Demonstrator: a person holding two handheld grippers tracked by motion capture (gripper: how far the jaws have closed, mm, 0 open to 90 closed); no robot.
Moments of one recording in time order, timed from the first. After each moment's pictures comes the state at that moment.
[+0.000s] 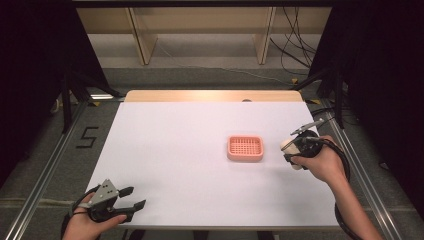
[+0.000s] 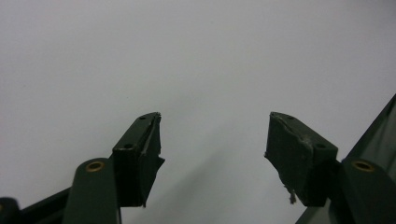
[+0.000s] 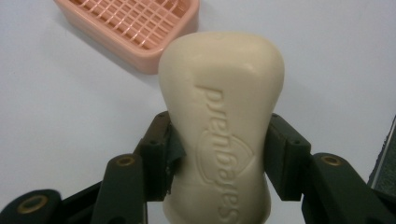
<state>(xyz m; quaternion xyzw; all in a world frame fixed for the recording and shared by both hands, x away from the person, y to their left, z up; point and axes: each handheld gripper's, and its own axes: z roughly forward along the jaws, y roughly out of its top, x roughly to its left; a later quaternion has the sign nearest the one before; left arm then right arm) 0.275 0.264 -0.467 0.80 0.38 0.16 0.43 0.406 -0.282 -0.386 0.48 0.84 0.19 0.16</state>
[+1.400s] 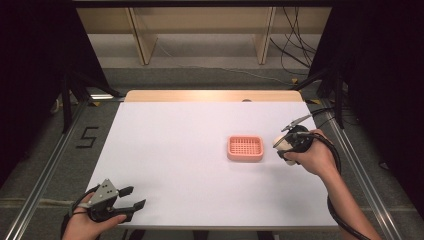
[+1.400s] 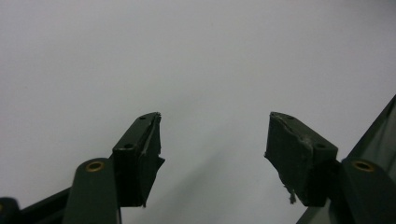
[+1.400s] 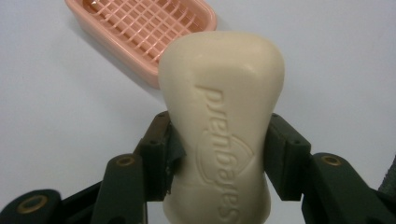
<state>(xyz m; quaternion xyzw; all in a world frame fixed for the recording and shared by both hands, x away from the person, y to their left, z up) 0.276 0.264 -0.466 0.80 0.38 0.17 0.43 0.421 -0.263 -0.382 0.44 0.87 0.18 0.15</state>
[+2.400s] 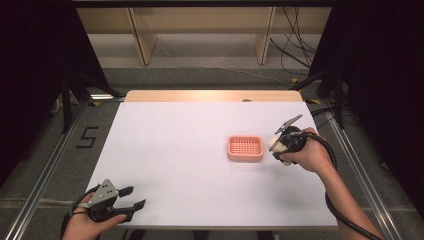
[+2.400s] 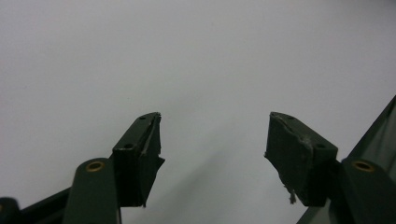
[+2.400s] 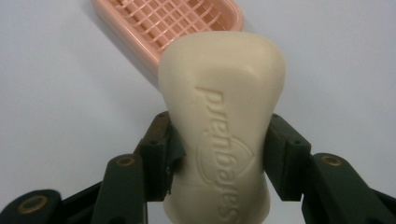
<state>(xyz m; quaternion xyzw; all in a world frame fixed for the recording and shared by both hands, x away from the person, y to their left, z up) 0.276 0.264 -0.466 0.80 0.38 0.17 0.43 0.433 -0.255 -0.393 0.38 0.90 0.17 0.14</state>
